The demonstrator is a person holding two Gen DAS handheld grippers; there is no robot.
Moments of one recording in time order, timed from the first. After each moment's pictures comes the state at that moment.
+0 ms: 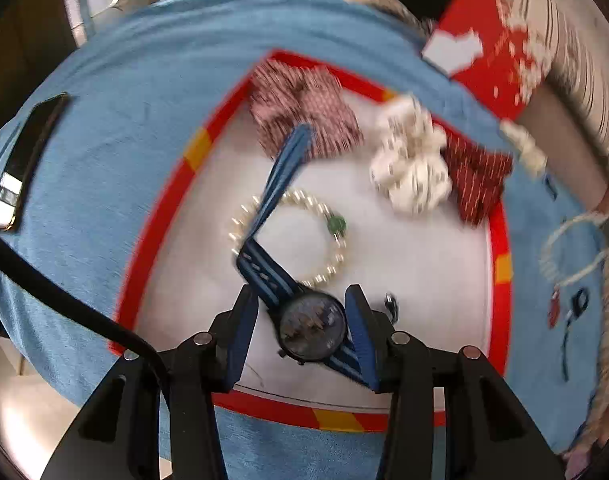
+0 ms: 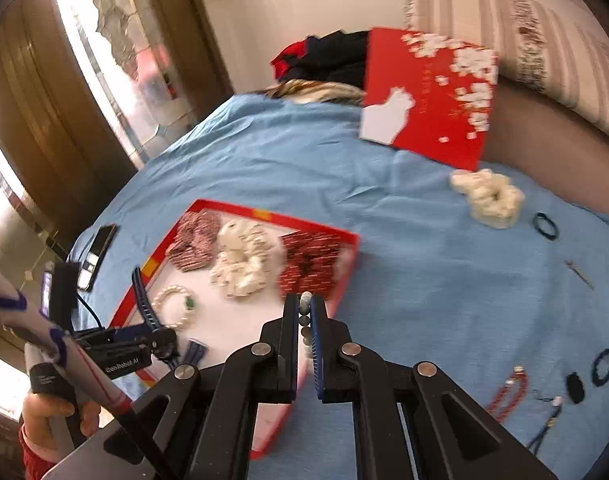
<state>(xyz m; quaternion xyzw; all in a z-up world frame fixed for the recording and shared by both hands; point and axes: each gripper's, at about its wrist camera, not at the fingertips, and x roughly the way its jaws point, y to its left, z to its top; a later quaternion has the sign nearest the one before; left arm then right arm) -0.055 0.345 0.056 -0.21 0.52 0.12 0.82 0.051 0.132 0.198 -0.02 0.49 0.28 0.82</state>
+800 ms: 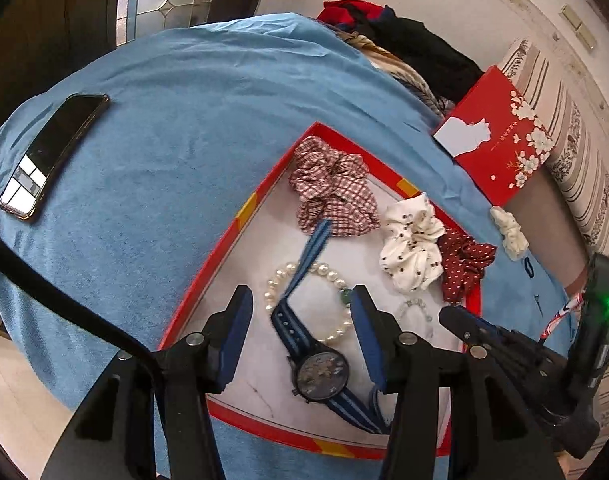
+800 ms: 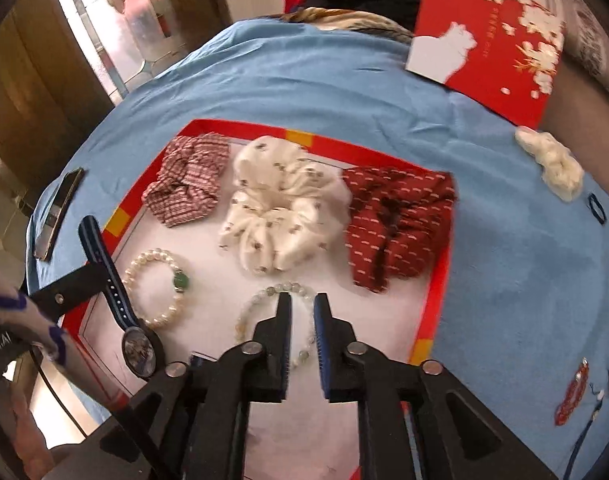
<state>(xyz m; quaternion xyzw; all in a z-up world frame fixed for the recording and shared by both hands) -0.070 0.378 0.081 -0.28 0.44 0.15 0.84 0.051 0.214 0.117 -0.07 0.56 0.25 0.79</state>
